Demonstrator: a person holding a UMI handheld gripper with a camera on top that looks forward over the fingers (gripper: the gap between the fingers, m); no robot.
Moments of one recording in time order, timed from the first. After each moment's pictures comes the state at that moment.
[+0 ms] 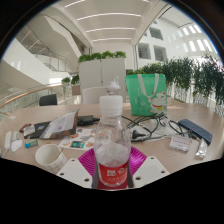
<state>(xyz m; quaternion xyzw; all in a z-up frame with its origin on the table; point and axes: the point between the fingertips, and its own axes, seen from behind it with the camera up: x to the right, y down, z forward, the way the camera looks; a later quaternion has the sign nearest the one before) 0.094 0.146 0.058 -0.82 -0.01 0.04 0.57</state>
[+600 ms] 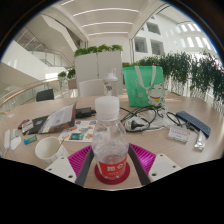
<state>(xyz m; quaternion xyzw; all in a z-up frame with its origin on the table) 0.094 0.128 0.041 -0.84 0.01 0.03 0.54</state>
